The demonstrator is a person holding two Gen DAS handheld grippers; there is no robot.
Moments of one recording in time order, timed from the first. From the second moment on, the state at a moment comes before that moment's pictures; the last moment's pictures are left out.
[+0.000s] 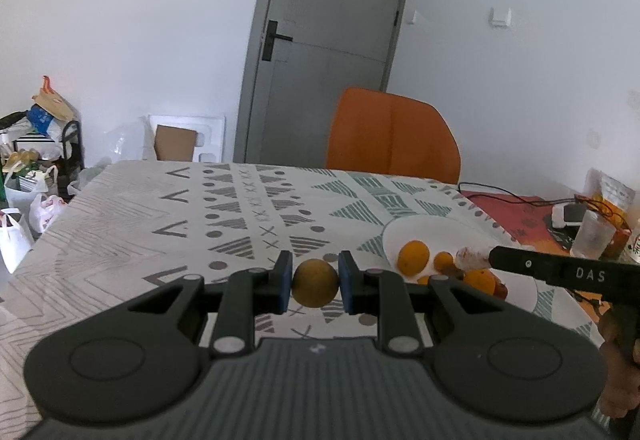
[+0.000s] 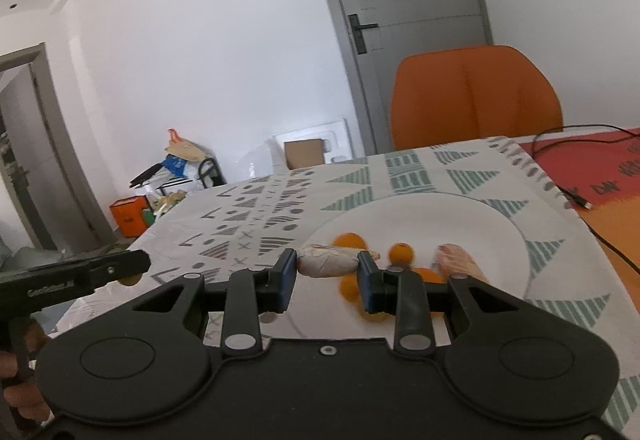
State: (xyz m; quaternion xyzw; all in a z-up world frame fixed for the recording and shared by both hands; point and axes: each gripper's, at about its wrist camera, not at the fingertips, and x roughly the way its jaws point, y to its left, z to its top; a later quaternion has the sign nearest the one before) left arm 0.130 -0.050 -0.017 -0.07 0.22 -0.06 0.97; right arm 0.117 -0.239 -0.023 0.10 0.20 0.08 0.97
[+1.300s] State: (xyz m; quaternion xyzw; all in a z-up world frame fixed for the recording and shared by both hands) left arm 0.187 -0.147 -0.018 0.01 0.24 -0.13 0.96; right arm 0.102 -0.319 -0.048 0.15 0.20 0.04 0.97
